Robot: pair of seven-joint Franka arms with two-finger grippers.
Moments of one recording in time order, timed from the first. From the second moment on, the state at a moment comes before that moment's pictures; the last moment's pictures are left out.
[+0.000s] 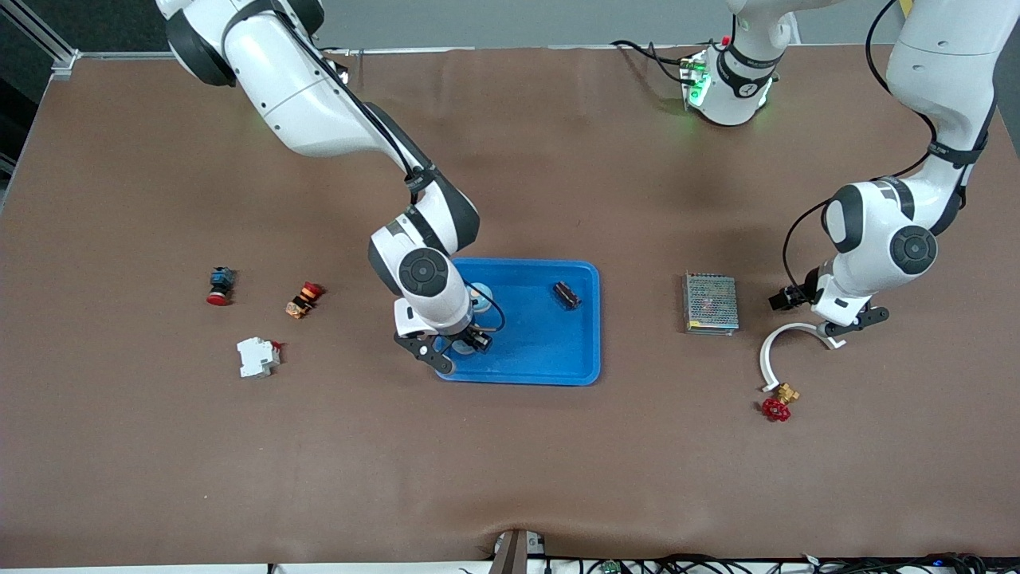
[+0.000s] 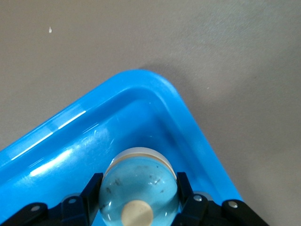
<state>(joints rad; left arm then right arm) 0.14 0.43 -0.03 -2.21 0.05 2.54 -0.24 0.52 0.86 0.11 -1.39 -0.06 2.31 1.23</state>
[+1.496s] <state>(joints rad) 0.11 0.38 -0.15 -1.78 0.05 1.97 -0.46 0.58 0.90 0.07 -1.37 -0.11 2.31 1.26</state>
